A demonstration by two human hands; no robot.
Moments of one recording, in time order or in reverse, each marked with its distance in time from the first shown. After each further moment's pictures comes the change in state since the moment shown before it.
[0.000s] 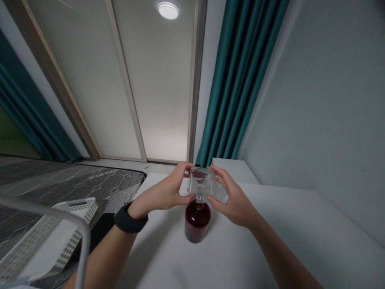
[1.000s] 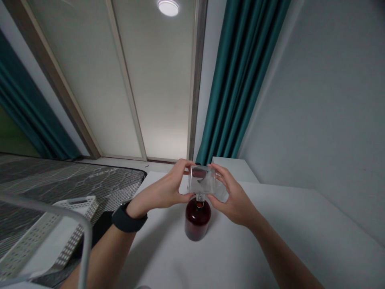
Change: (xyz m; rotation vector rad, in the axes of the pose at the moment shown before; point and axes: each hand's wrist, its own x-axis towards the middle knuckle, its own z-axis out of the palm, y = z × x) left_hand -0.004 0.001 -0.003 0.020 0.008 -0.017; right_hand -0.001 -0.003 0.002 -0.034 0.026 -0.038
